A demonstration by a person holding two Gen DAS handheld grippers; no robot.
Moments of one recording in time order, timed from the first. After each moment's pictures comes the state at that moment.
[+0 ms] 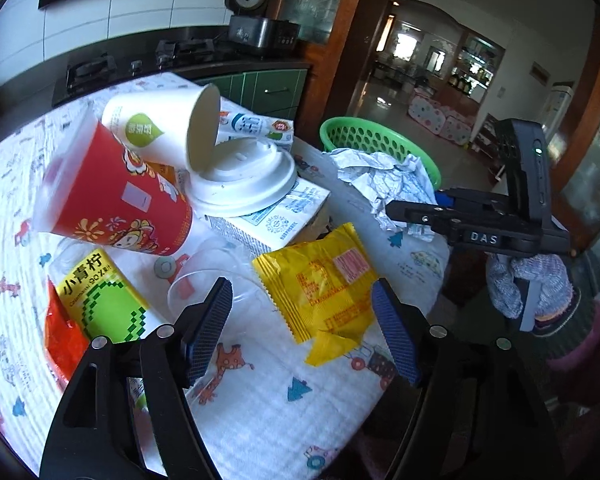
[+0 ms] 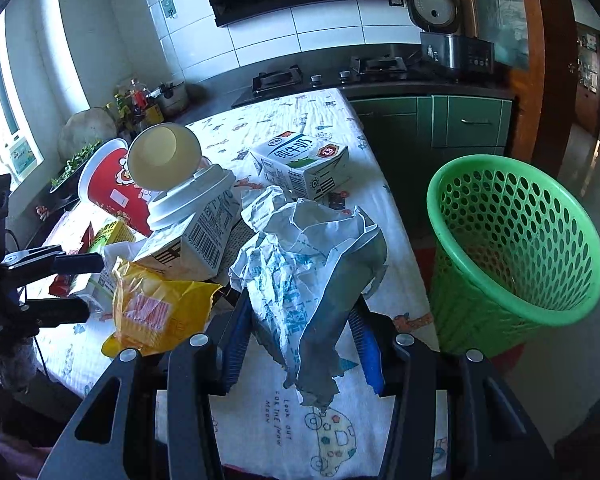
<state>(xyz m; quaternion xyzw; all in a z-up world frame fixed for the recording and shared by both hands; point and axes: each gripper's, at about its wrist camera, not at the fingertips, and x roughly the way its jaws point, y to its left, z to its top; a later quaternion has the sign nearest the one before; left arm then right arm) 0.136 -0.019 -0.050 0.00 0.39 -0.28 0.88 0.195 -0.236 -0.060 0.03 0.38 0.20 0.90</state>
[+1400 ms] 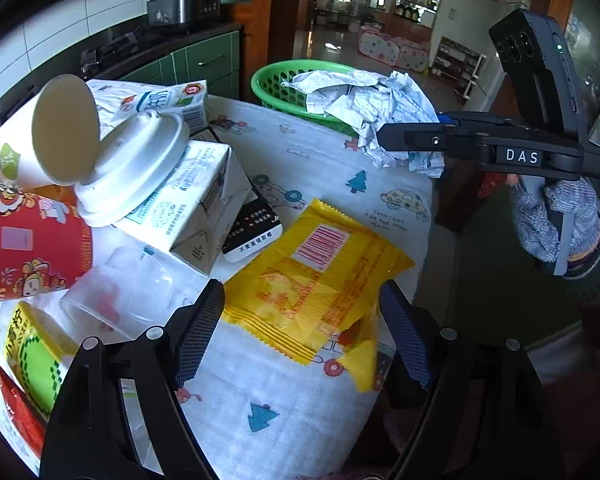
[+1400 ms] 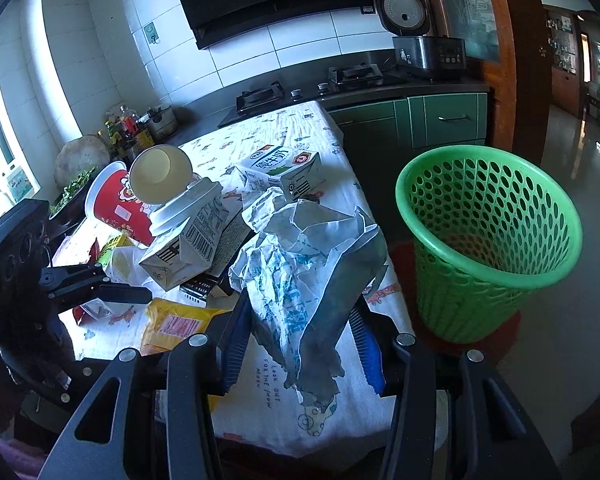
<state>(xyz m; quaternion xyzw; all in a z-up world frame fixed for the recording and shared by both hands) 0.148 -0.078 -0.084 0.12 0.43 -0.35 0.82 0.166 -0.261 -0.052 0.07 0.37 0.17 0.91</state>
